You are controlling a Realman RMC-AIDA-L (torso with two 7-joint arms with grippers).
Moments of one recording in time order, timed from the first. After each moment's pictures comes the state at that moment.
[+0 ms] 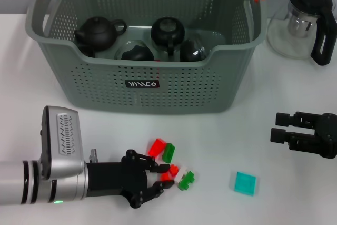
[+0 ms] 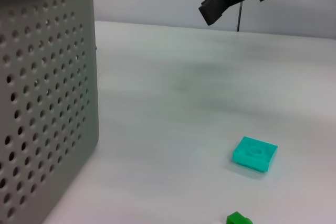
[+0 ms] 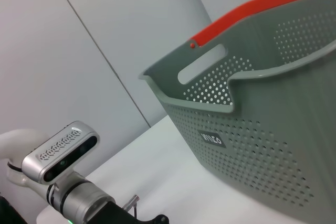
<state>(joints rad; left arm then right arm) -0.43 -2.18 0.89 0.45 2.02 1.32 -0.87 0.46 2.02 -0.52 -0.58 -2.10 -1.76 1.51</state>
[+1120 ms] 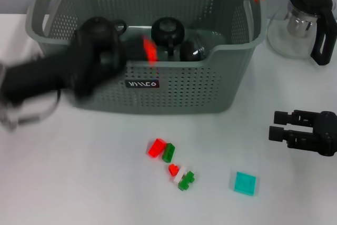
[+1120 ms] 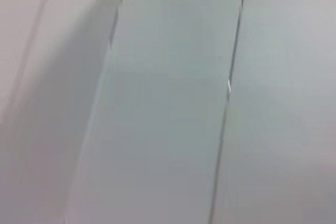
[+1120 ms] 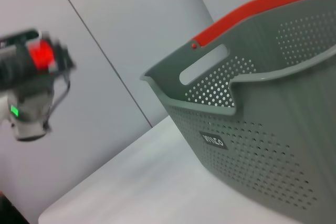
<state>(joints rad) -0.54 -2.09 0.48 0.58 1.74 2.04 -1.34 0.47 2.02 -0.52 -0.58 -2.10 -1.76 1.52</state>
